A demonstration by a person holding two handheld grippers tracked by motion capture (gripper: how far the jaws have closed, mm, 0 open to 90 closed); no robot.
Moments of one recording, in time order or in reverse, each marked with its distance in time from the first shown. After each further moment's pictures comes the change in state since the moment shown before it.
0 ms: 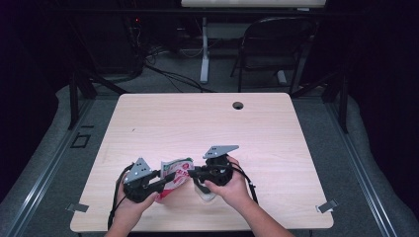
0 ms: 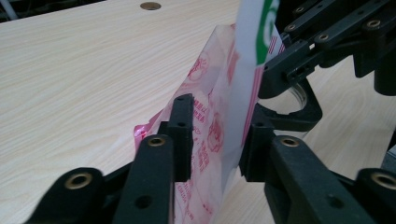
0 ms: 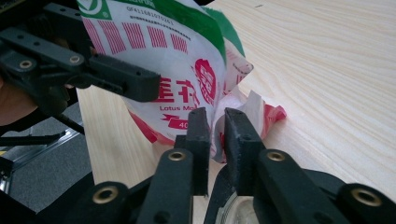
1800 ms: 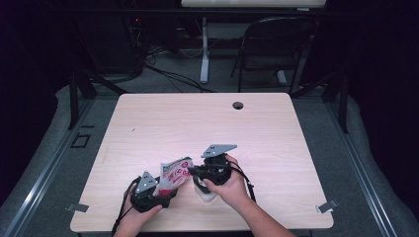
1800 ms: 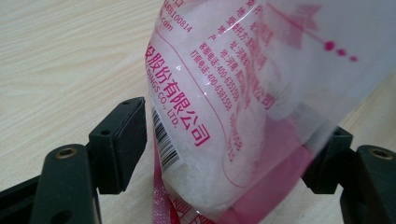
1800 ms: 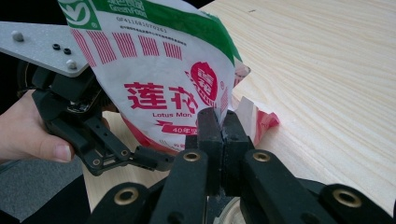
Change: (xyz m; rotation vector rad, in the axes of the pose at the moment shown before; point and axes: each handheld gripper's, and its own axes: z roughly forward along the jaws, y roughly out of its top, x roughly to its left) left arm 0.012 -0.066 0.038 0.100 0.078 -0.036; right arm 0.003 0.005 0.001 -0.005 -0.029 -0.015
